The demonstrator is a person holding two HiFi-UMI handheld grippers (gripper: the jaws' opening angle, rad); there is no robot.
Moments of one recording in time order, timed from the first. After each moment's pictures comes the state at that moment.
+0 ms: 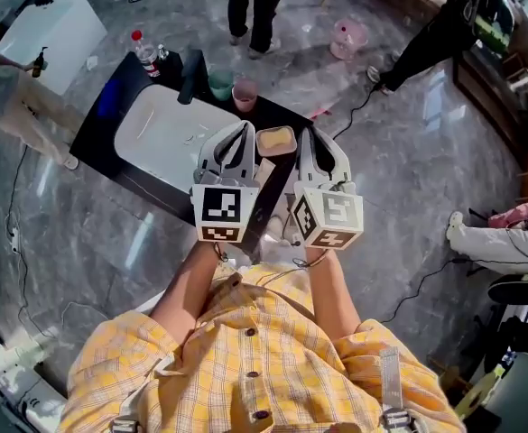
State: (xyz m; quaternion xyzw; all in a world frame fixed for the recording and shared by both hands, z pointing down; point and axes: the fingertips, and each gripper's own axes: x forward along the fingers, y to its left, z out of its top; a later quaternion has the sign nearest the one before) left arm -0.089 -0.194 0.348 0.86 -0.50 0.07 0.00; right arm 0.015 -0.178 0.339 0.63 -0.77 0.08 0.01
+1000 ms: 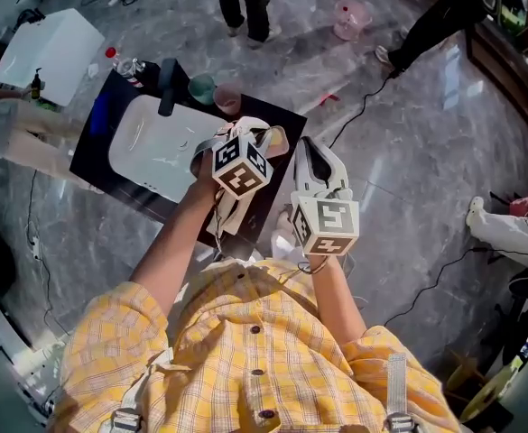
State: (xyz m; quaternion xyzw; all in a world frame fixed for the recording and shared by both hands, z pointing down) left arm 0.023 -0.255 0.512 0.87 -0.22 0.44 -0.07; right arm 0.075 -0.199 0.402 0.63 -0.76 0.14 0.03
